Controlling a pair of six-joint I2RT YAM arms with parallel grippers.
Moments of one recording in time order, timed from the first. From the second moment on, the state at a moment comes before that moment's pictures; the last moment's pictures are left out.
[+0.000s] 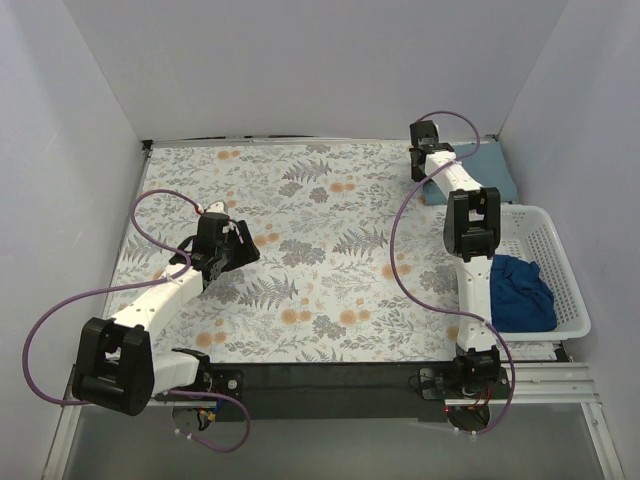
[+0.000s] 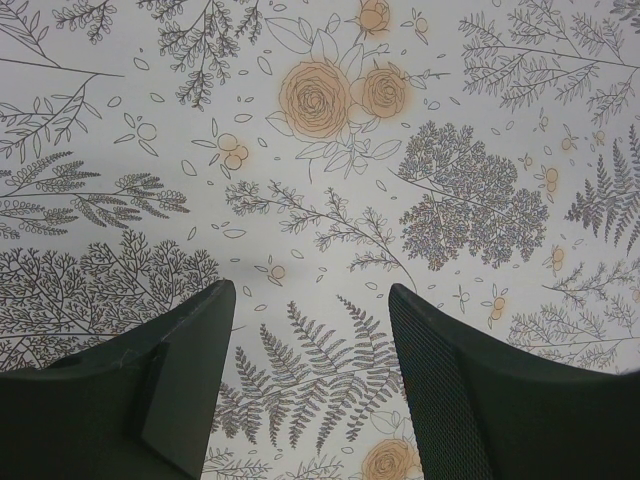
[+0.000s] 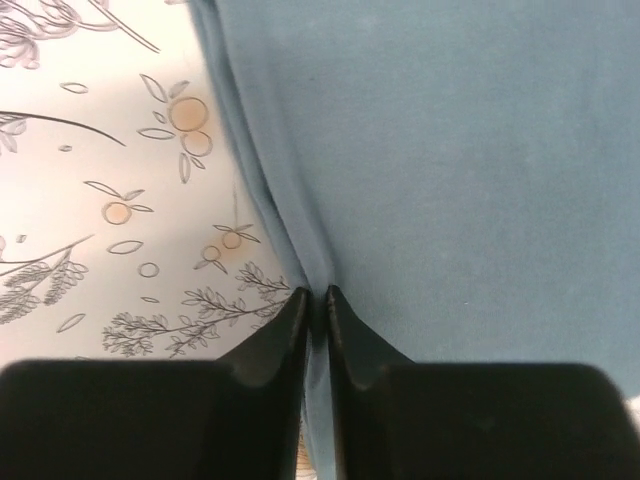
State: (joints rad) left arm -0.26 1.22 0.66 -0.23 -0.03 -0.55; right arm 0.16 2.47 2.12 -0.59 0.36 0.09
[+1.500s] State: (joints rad) left arm -0.26 0.54 1.03 -0.67 -0.29 -0.66; right arm 0.16 0.42 0.95 -0.54 -0.04 0.18
